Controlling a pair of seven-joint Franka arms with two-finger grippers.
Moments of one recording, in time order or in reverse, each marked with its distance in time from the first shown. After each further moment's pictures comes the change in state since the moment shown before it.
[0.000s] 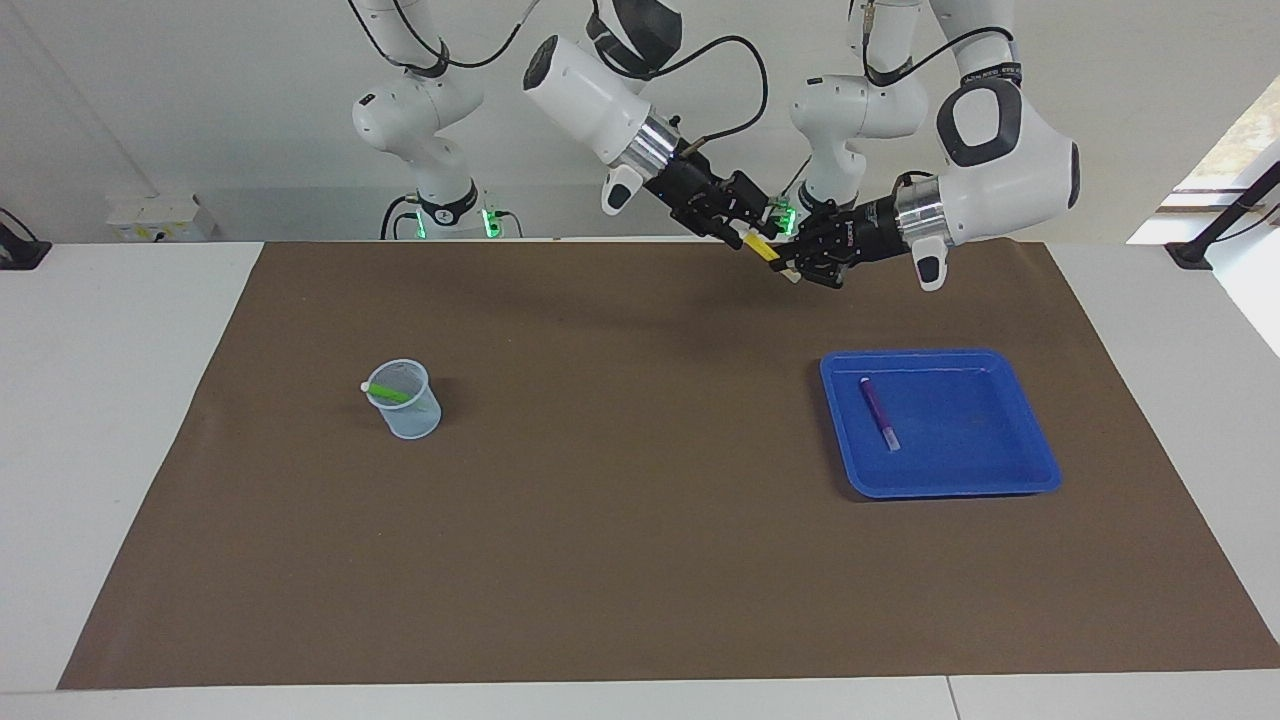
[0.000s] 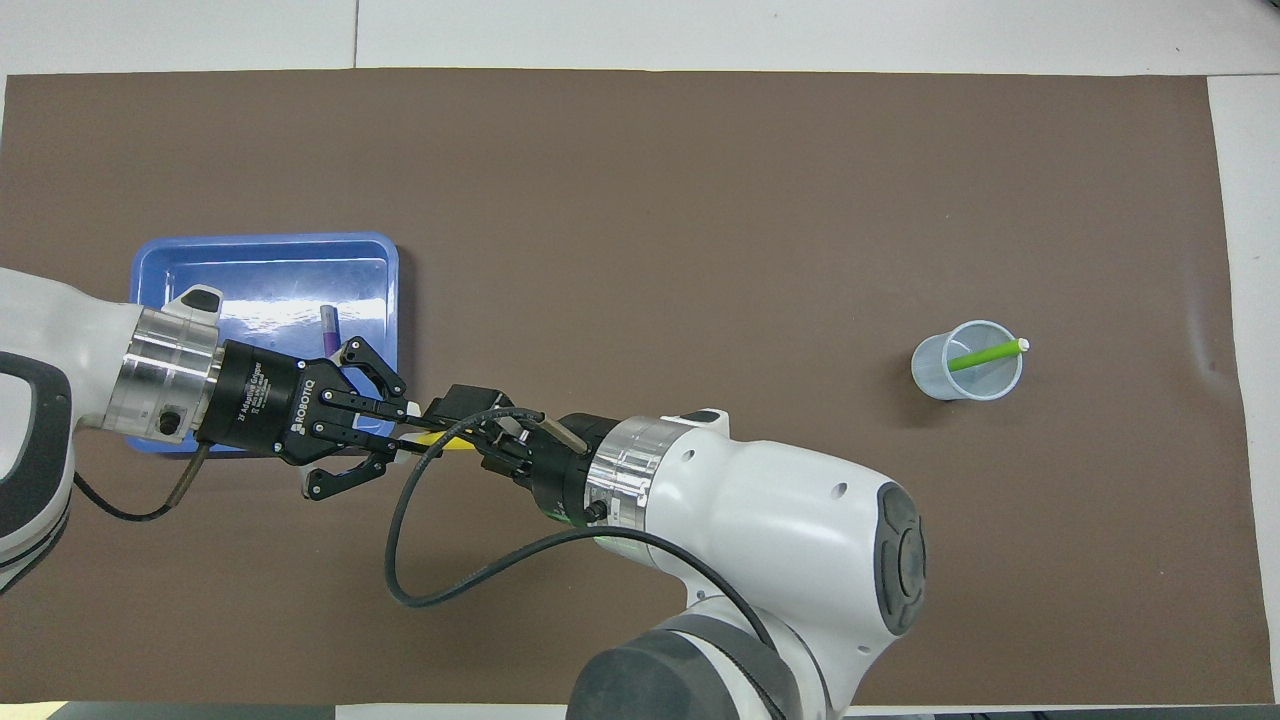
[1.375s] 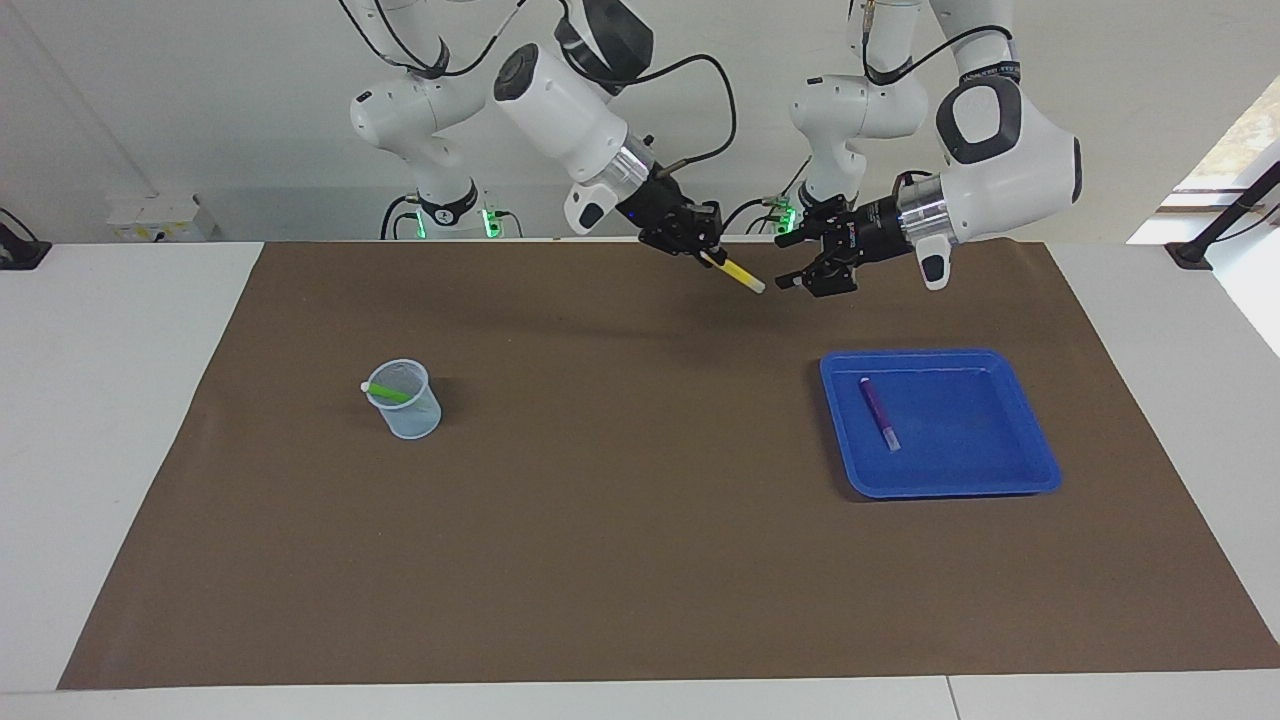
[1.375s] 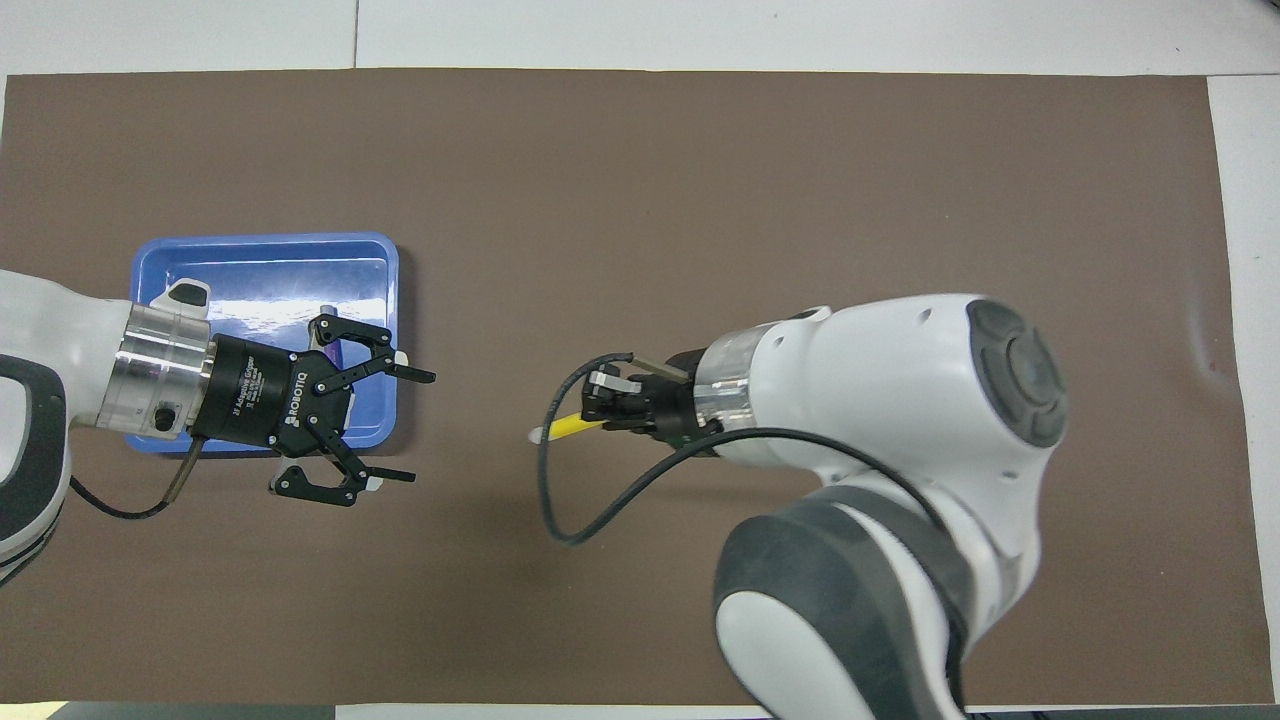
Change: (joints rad) left arm -0.006 -0.004 0.006 0.012 0.097 0.047 0.003; right arm -0.288 -0.010 -0.019 0.134 -0.445 -0.635 -0.147
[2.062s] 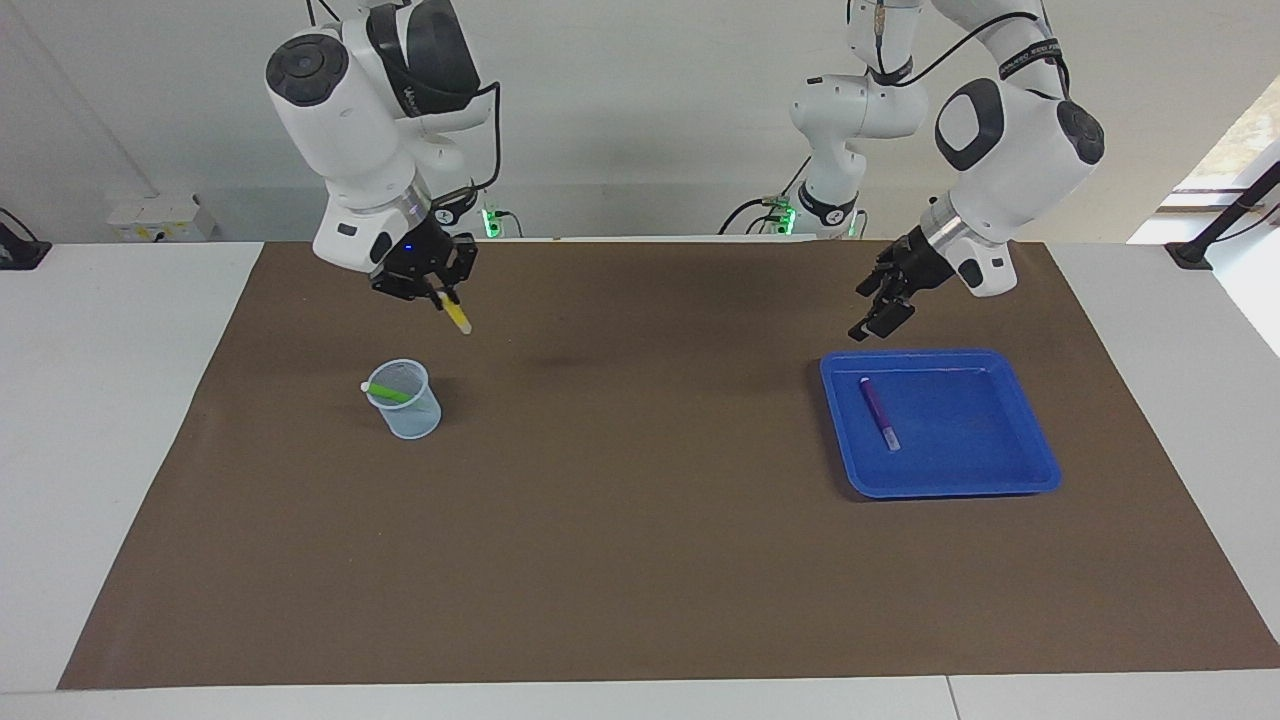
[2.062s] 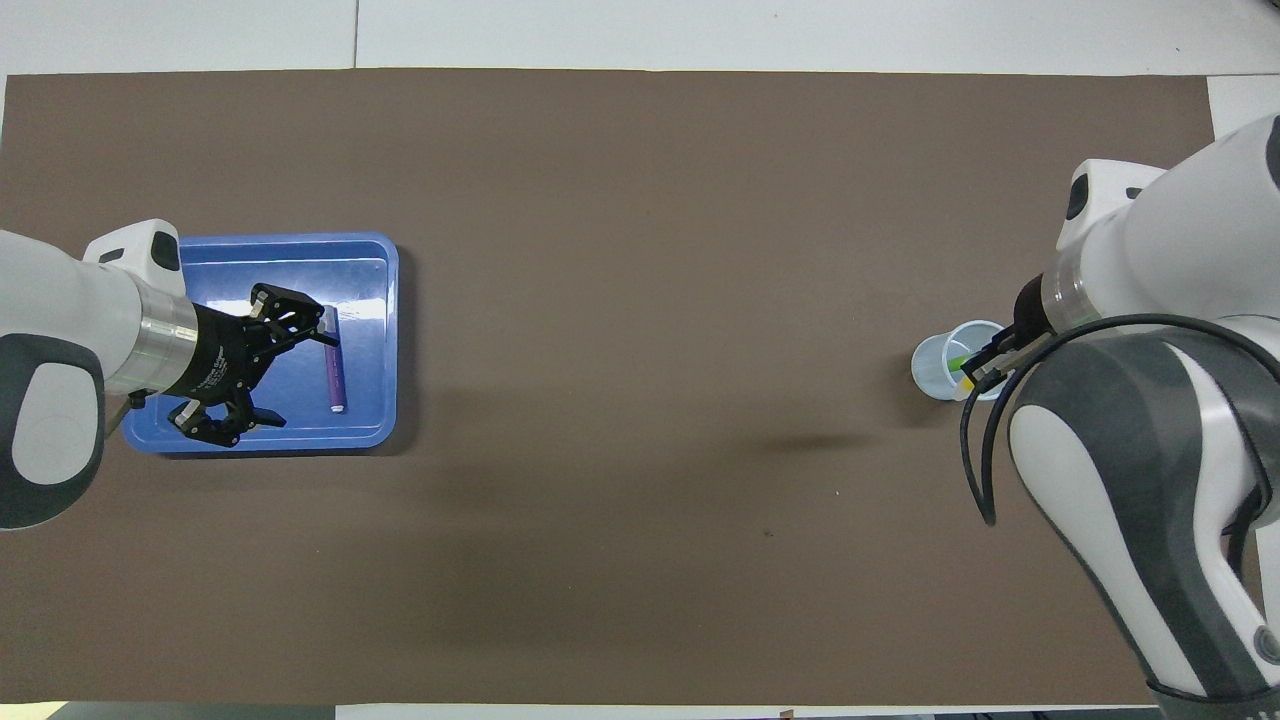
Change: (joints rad) left arm -0.005 0.075 0.001 0.034 0.602 0.219 0.437; right arm -0.307 -0.003 -0.007 0.039 -0.606 -0.304 -0.950
